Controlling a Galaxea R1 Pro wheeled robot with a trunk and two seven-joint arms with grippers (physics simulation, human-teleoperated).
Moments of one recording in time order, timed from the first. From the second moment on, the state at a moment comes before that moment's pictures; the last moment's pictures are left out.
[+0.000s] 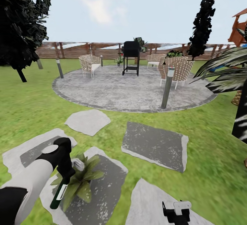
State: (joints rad) left arm -0.93 0.15 -0.14 -0.50 -1.33 0.86 -1.56; right arm -0.38 -0.02 -0.16 -0.17 0.30 -0.58 -0.13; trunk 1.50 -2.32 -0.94
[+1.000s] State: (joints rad) left arm -0.92 0.09 -0.14 -0.50 -1.34 0.86 -1.56; right arm -0.38 -0.02 -0.16 -0.17 0.30 -0.58 -0.13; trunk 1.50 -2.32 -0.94
